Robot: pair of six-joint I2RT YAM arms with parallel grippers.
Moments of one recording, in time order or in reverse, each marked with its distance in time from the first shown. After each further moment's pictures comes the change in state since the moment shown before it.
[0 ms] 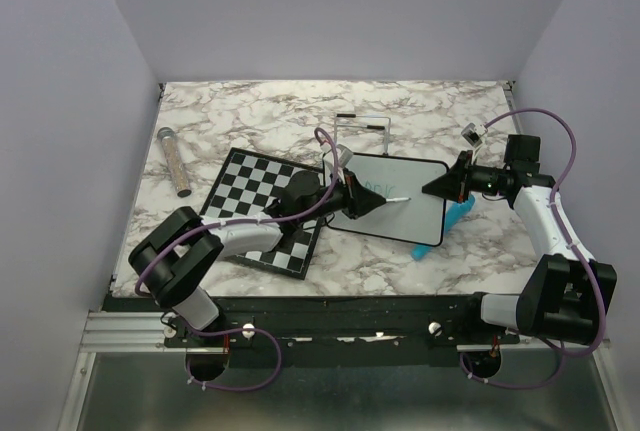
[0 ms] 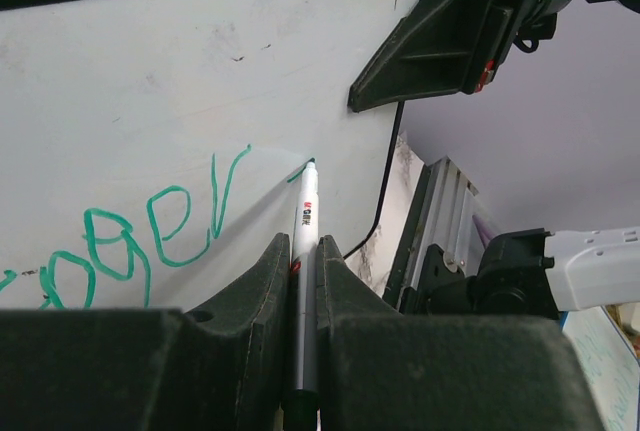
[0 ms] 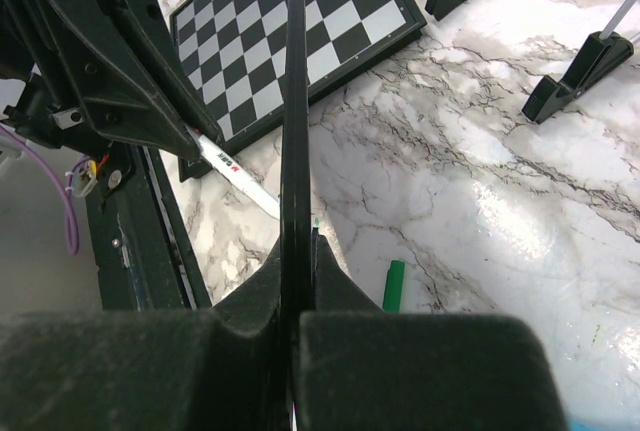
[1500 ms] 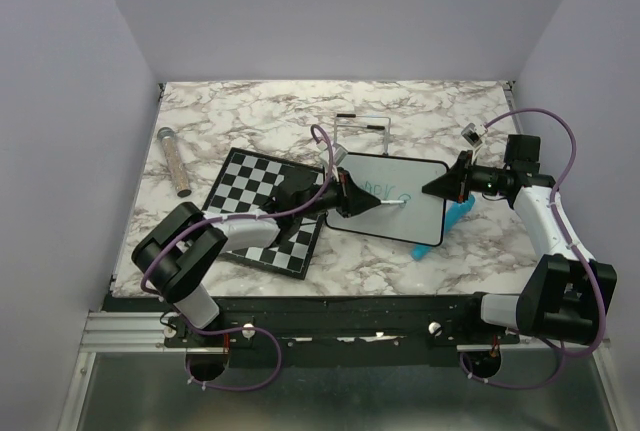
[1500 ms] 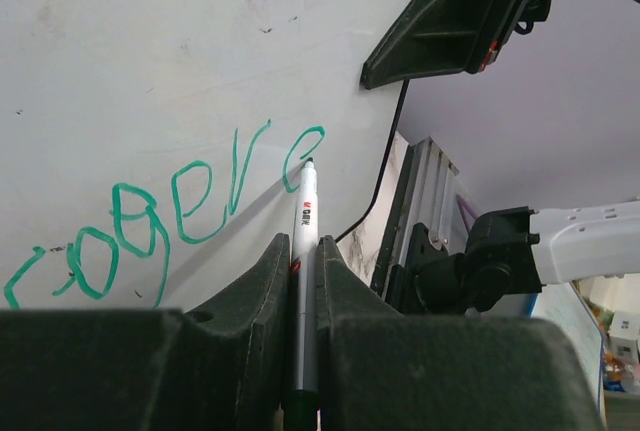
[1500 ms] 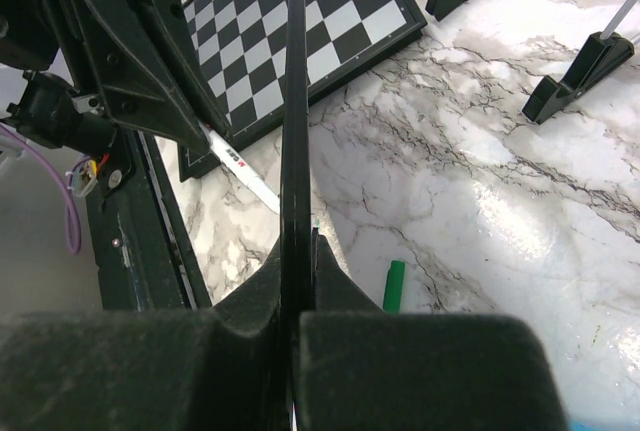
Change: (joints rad) left arm 0.061 0.032 -0.011 0.034 0.134 -0.044; right arm 0.000 0.000 0.000 0.000 0.000 -0.001
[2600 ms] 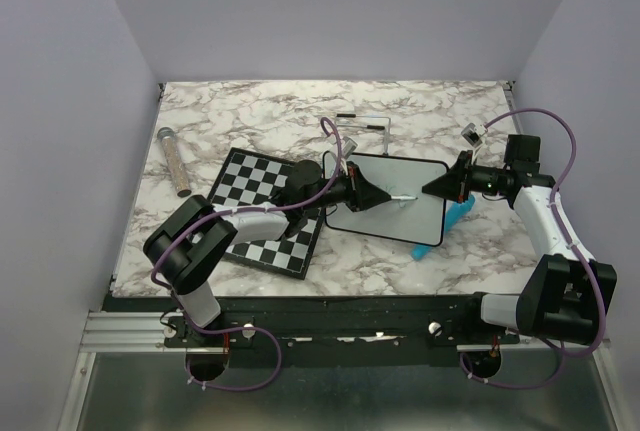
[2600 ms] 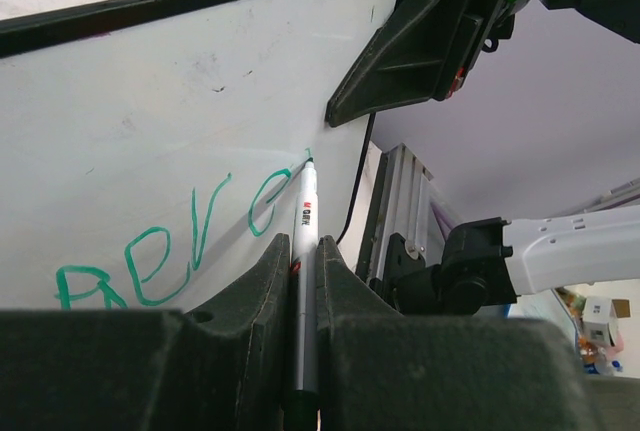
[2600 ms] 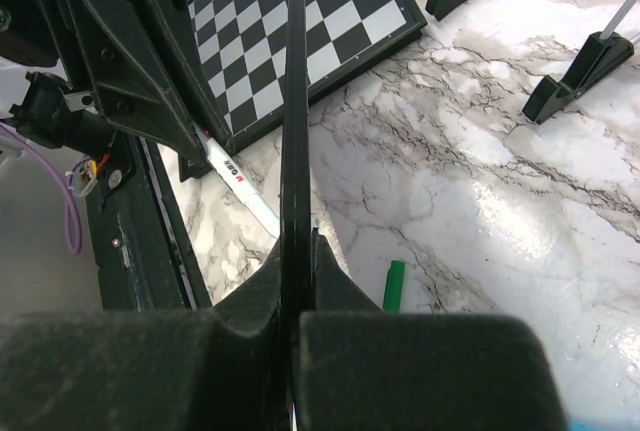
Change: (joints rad) left arm -0.015 0.071 0.098 0.026 0.044 -0.040; right arm 0.000 0.000 0.000 0.000 0.000 0.000
